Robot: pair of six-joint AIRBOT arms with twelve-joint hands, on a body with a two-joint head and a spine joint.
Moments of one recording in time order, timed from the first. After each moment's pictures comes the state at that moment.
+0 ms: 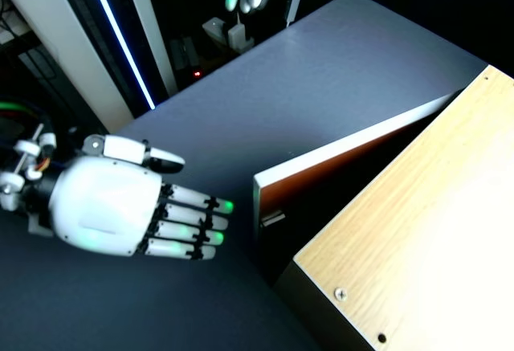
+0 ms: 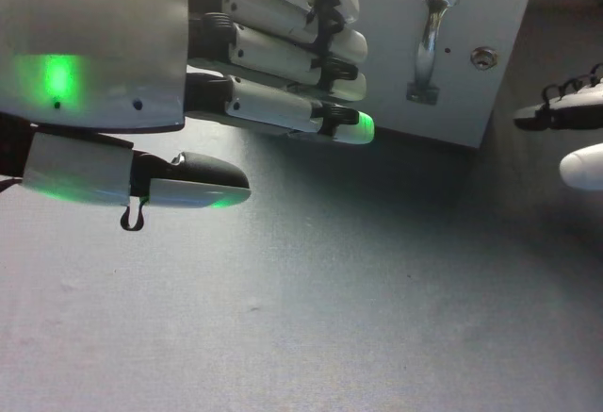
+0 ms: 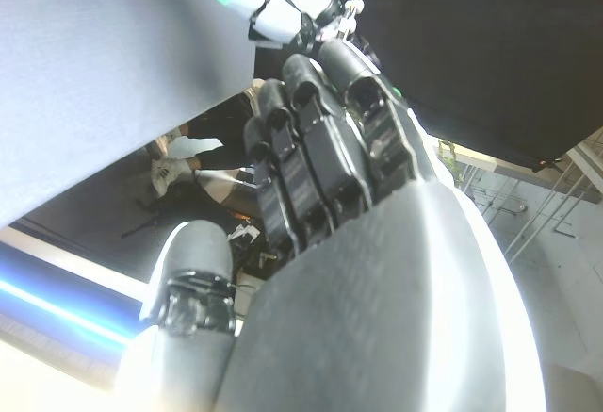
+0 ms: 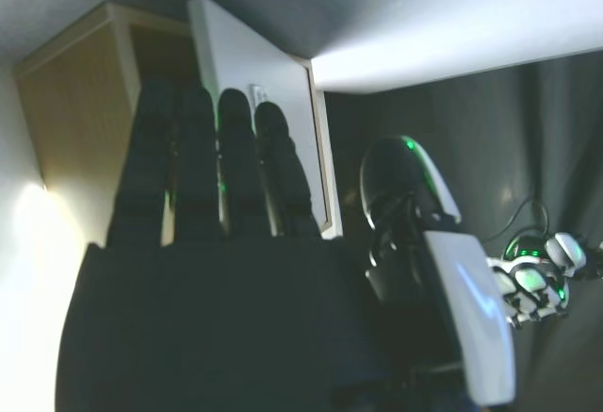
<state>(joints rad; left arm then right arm) -0.03 -0.77 1.06 1.54 -1.03 0.13 -0.55 -0.83 1.17 -0.68 0.35 0.04</state>
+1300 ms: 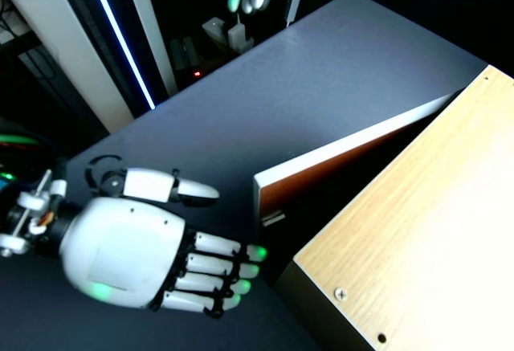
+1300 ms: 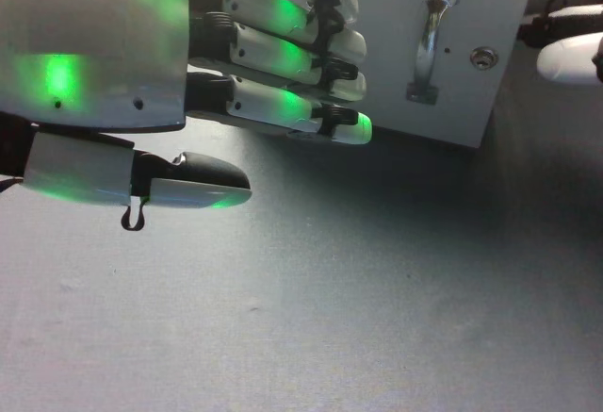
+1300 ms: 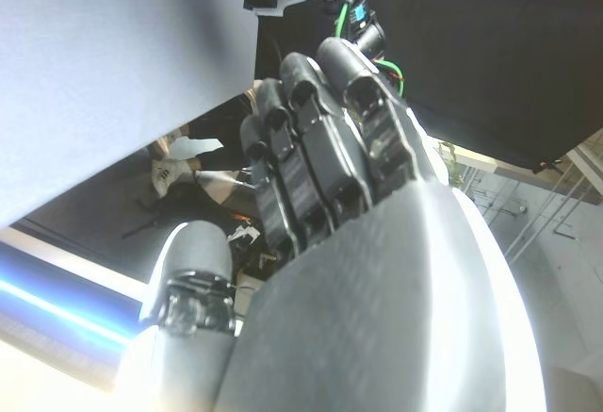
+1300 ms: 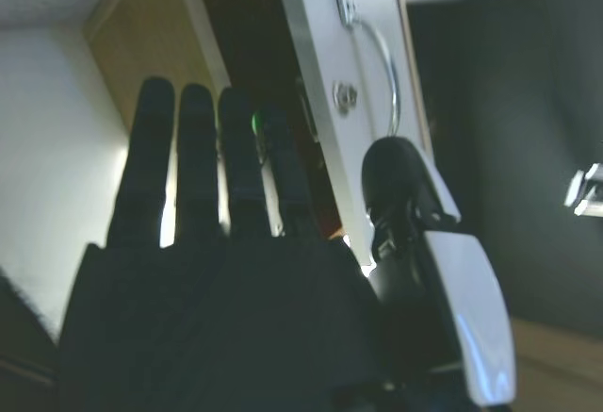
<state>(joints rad) -0.03 -0.77 1.06 1.54 -1.03 0.13 -0.48 -0.93 1.29 -0.29 0.32 0.05</state>
